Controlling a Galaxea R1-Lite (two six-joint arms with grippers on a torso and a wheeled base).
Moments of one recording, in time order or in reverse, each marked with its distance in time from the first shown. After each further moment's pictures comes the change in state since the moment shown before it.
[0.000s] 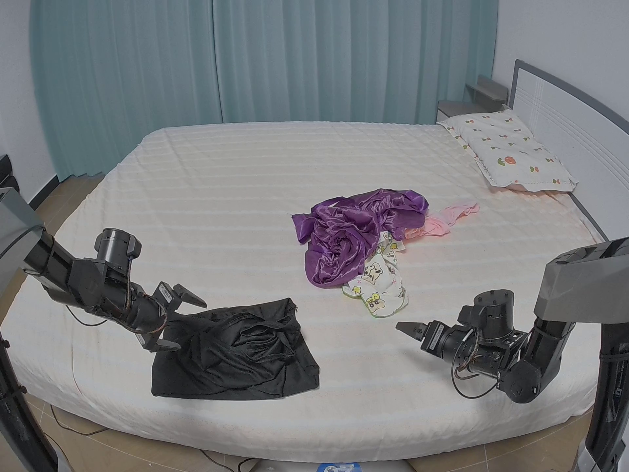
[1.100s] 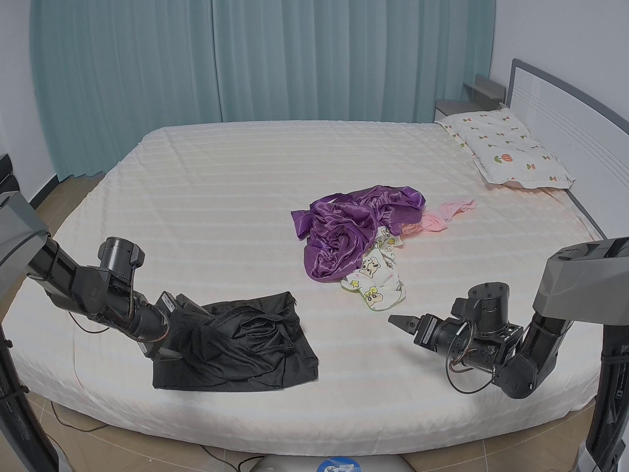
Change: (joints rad) left arm 0.001 0.014 0.030 -0.011 0.000 0.005; right arm 0.018 -0.014 -0.048 0.027 0.000 -0.016
